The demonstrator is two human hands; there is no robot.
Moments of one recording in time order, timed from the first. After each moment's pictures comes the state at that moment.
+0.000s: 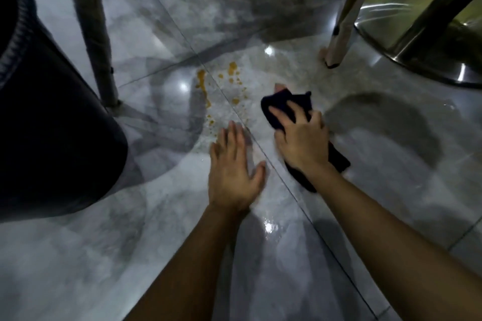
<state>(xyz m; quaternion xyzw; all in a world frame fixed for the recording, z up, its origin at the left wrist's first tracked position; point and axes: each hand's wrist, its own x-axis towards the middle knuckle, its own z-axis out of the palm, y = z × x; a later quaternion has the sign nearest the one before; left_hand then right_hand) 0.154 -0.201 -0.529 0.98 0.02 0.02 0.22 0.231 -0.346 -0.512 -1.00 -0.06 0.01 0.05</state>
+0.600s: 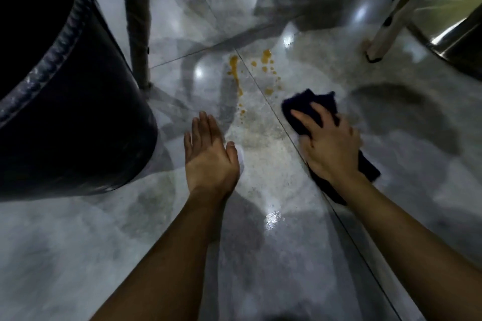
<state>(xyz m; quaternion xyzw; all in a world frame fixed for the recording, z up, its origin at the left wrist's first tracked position) 0.151 -0.124 -0.540 0.98 0.17 0.01 0.12 0.215 -0.332 -0.515 -1.00 -0.08 0.01 0.04</state>
